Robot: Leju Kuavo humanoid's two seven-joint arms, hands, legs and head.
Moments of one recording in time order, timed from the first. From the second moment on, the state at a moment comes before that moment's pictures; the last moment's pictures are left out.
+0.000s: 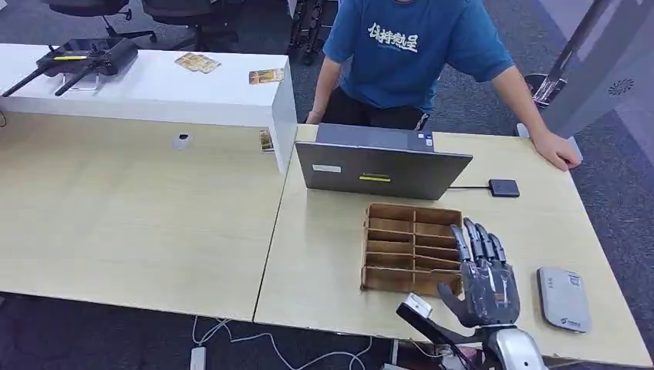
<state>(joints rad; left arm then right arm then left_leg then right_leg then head) -0.13 -0.05 -1.45 -0.11 1.56 0.26 0.05 -0.10 -0.31 0.45 -1.53 1.22 -0.28 0.21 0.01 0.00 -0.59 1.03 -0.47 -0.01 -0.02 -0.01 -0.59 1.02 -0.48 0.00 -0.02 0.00</state>
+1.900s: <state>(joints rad) -0.13 -0.05 -1.45 -0.11 1.56 0.26 0.04 -0.12 -0.33 0.46 -1.45 1.15 -0.20 0.25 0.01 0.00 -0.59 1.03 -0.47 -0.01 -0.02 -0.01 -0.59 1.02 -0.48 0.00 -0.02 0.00</state>
